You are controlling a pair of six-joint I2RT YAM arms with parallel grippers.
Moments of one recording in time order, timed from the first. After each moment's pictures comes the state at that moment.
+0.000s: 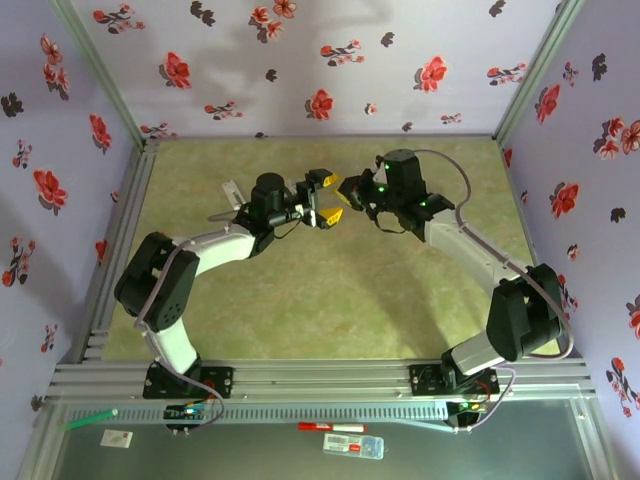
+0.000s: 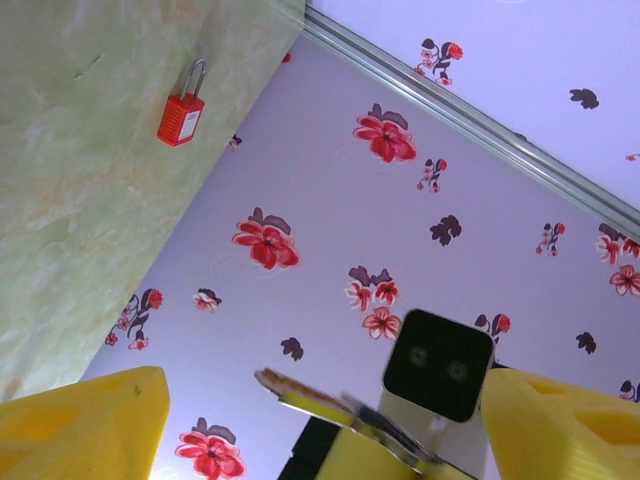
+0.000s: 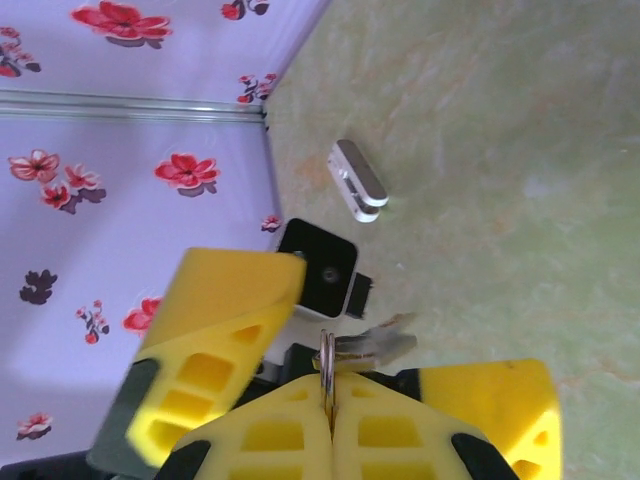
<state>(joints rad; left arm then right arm) -0.62 1.75 1.02 0.57 0.49 -2.00 0.48 1.49 1.16 -0.16 -0.47 1.18</state>
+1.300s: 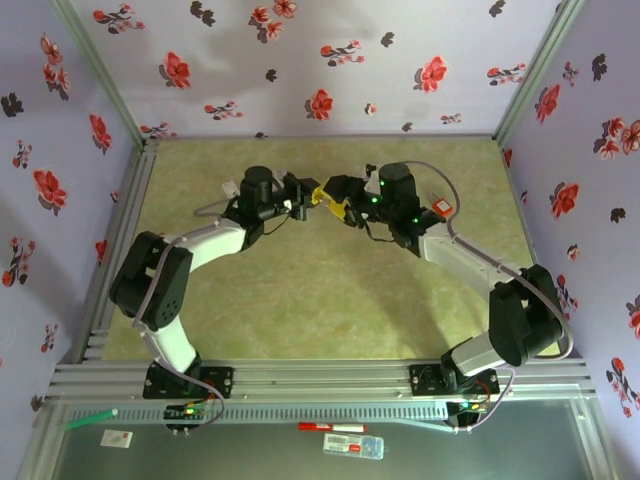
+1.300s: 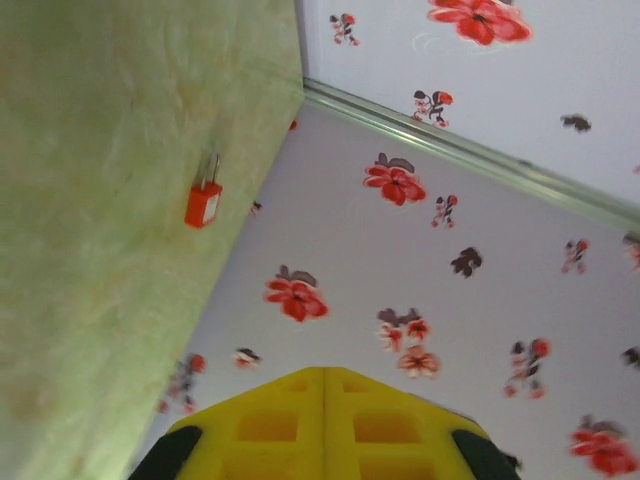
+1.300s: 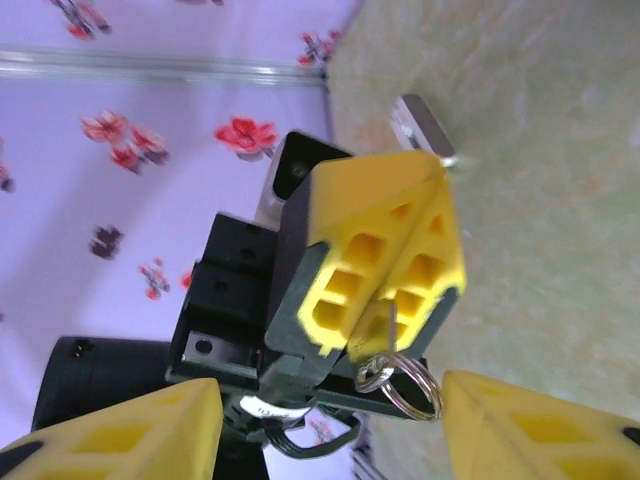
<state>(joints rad) -0.53 1.72 1.06 0.44 0.49 -1.71 0.54 1.47 1.00 0.16 -0.50 1.33</state>
